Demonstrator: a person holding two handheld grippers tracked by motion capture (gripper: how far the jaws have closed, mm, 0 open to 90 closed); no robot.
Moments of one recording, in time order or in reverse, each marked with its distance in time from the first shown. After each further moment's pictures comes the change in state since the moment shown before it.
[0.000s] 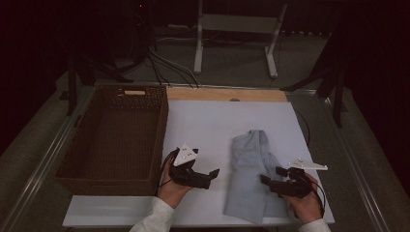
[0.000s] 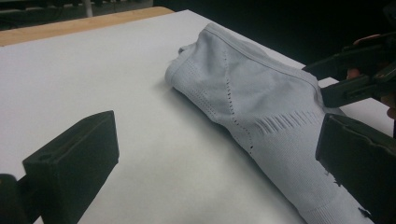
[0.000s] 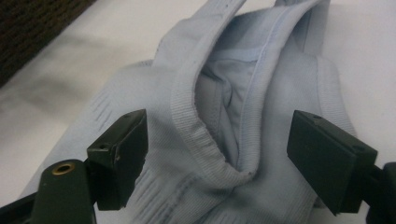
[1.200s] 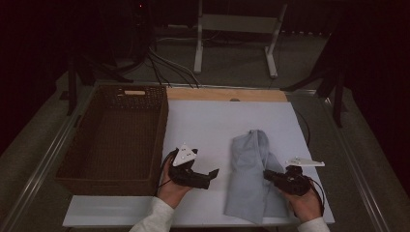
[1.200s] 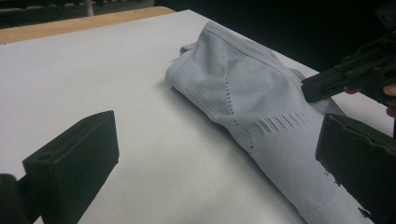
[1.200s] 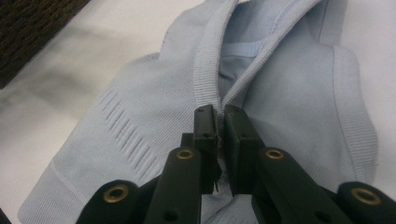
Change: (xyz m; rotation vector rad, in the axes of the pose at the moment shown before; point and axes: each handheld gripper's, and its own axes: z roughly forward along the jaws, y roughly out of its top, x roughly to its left) left arm 0.001 -0.001 -0.001 0.000 0.000 -0.007; right arm 0.001 0.005 0.002 0.041 0.032 0.003
